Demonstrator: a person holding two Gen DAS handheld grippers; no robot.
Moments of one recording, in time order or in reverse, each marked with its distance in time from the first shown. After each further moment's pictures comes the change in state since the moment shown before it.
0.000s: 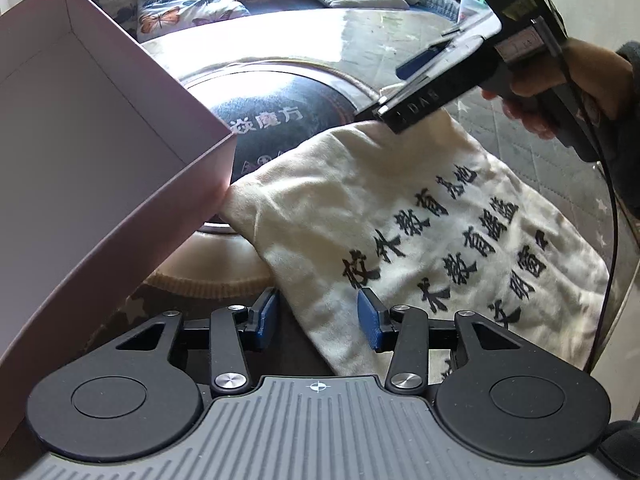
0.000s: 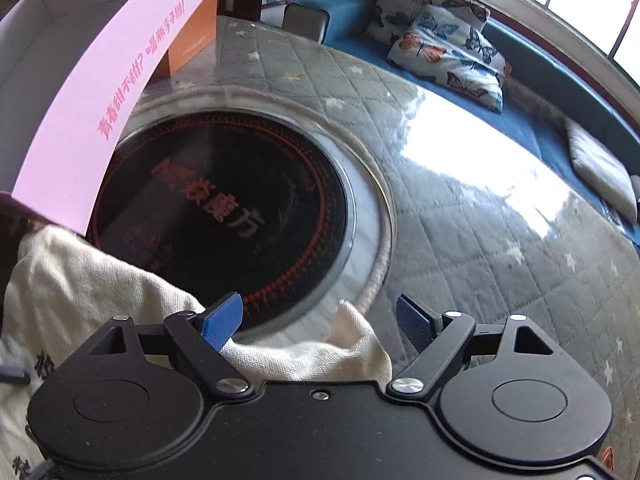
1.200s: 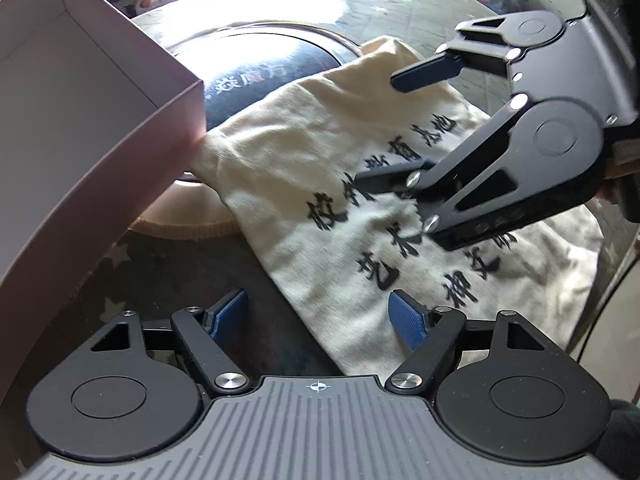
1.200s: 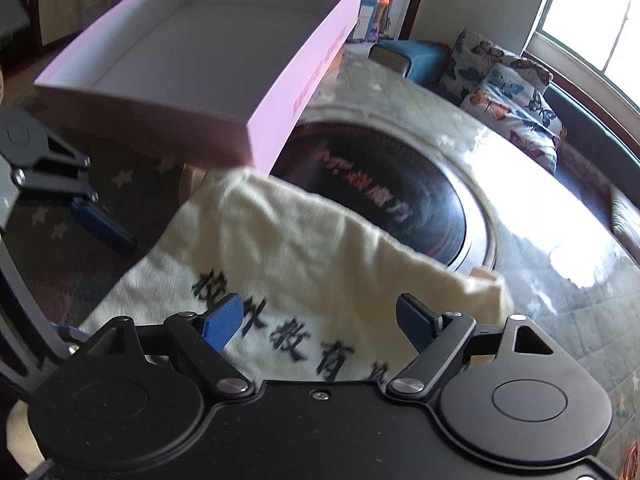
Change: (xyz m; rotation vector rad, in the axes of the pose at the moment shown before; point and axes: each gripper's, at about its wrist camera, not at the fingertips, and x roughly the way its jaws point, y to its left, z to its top) left arm 0.003 -0.018 -0.010 -0.011 0.098 0.042; right arm -0.070 0.079 -0.048 -0.174 -0.172 0.109
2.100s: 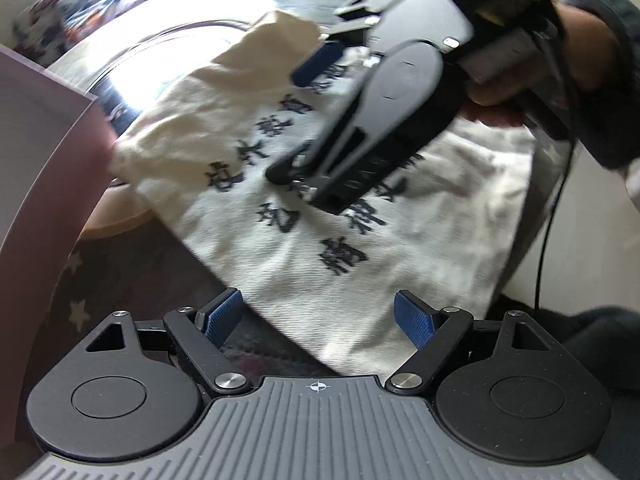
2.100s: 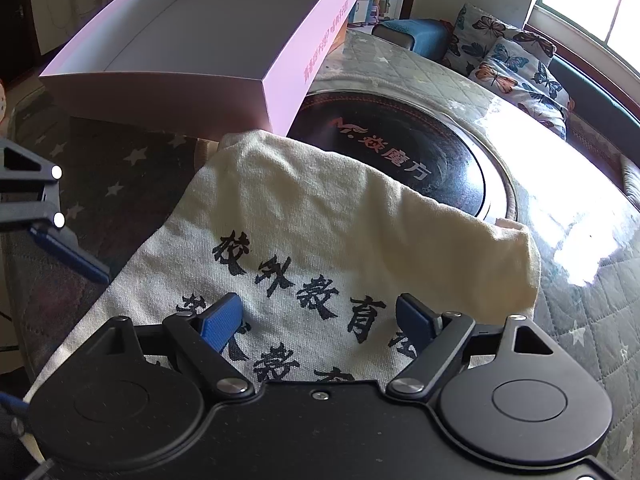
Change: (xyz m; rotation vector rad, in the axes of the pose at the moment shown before) left arm -0.013 -0.044 -0.025 0.216 0.063 -0.063; right arm 0.005 0.011 -0.026 0.061 0.061 0.054
